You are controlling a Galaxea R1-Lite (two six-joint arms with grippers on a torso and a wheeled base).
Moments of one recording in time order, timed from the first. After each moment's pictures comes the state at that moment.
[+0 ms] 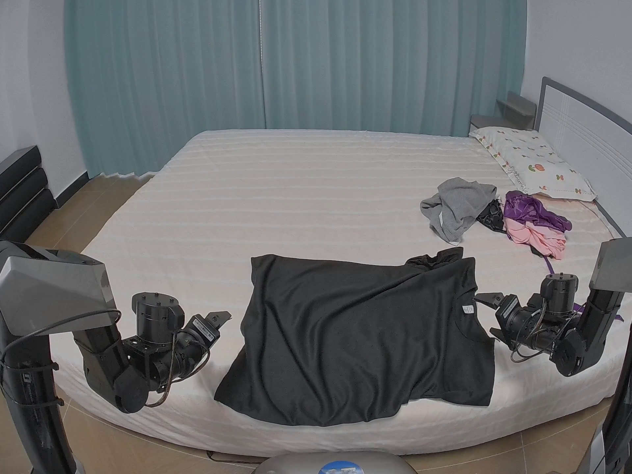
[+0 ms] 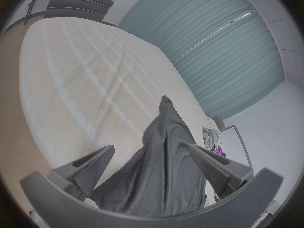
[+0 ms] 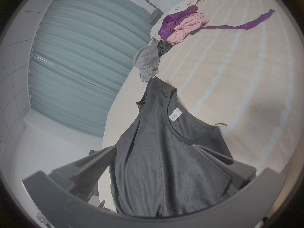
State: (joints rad) left arm -0.29 2.19 -0.44 -1.20 0.06 -1.02; right arm 0.01 2.20 -0.42 -1.26 0.25 0.93
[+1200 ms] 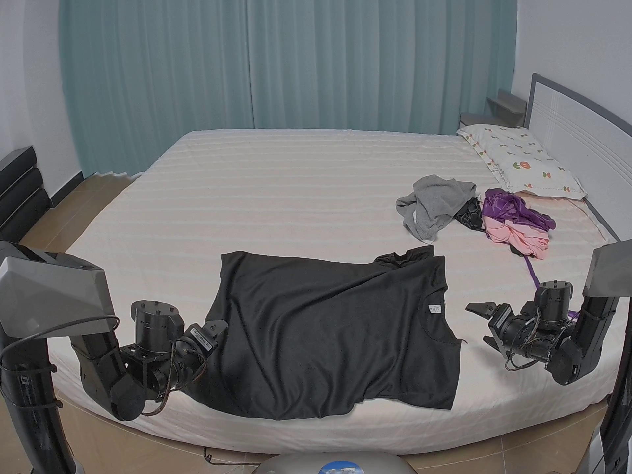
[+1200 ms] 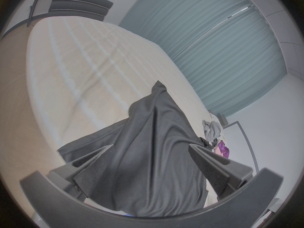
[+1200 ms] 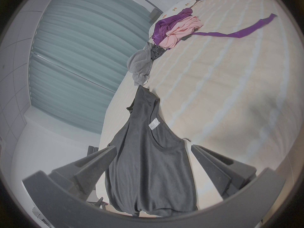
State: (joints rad) left arm -0.31 2.18 -0.38 -1.20 0.11 -1.02; right arm 0.06 2.22 -0.38 -1.31 0.24 0.92
